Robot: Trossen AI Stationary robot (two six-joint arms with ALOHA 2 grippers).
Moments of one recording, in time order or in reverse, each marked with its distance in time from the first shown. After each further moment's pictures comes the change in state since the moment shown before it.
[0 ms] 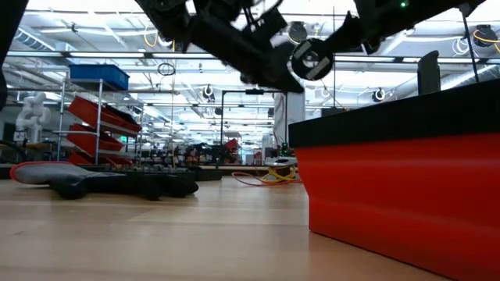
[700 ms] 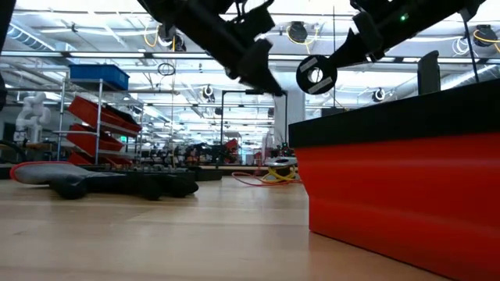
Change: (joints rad) left arm -0.002 -0.090 0.000 -0.295 -0.003 -0.016; right arm -0.047 -0.010 0.000 -0.104 0.004 -0.008
